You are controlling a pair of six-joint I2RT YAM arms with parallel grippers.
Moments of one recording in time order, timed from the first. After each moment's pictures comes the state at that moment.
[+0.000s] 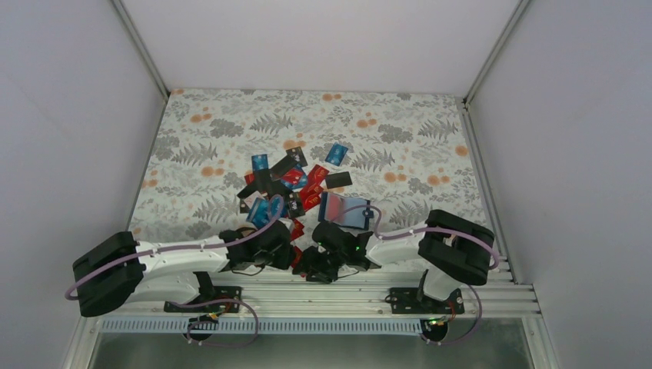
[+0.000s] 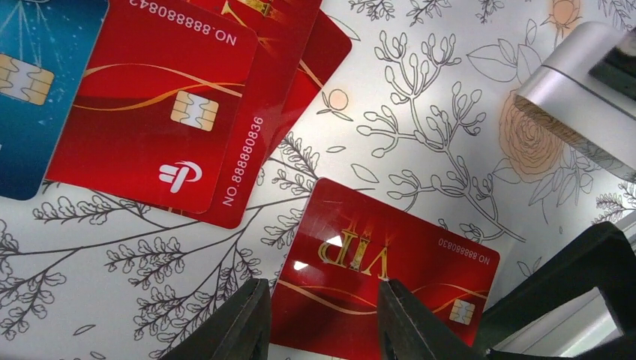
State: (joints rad) left arm -1.07 1.16 0.40 -0.27 -0.02 -0.80; right arm 1.17 1.60 0.55 0.17 -0.45 1.47
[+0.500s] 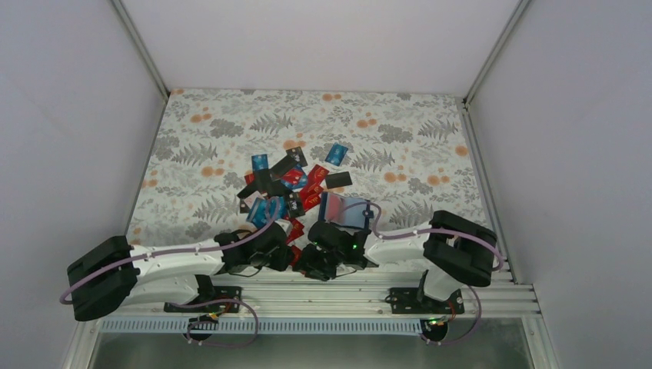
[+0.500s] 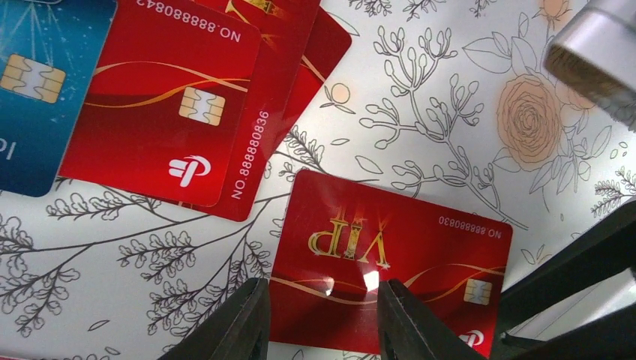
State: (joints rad) left arm -1.07 1.12 0.36 -0.24 0.00 -0.77; right arm 1.19 1.59 0.60 0.08 -0.36 1.50
